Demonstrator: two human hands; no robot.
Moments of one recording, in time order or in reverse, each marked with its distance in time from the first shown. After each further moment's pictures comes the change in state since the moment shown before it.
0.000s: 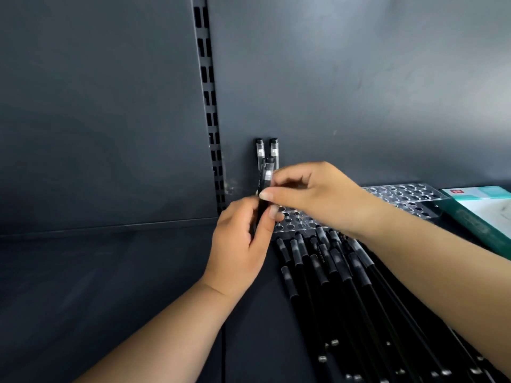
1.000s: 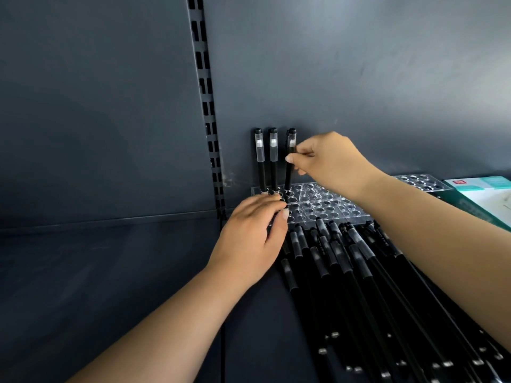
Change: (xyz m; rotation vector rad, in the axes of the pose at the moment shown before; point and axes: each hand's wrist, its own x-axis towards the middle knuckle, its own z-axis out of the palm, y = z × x) left_hand 0.001 0.004 0.004 0.326 -0.258 0.053; right_hand 0.037 0.029 -0.022 -0.588 0.239 0.111
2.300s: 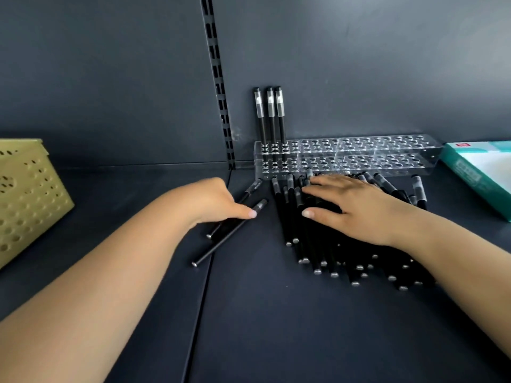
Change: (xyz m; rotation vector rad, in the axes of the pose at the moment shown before) left_hand -0.029 0.046 -0.062 0.295 -0.621 -0.835; right_hand -0.135 0.039 -0.014 -0.216 -0.475 -0.232
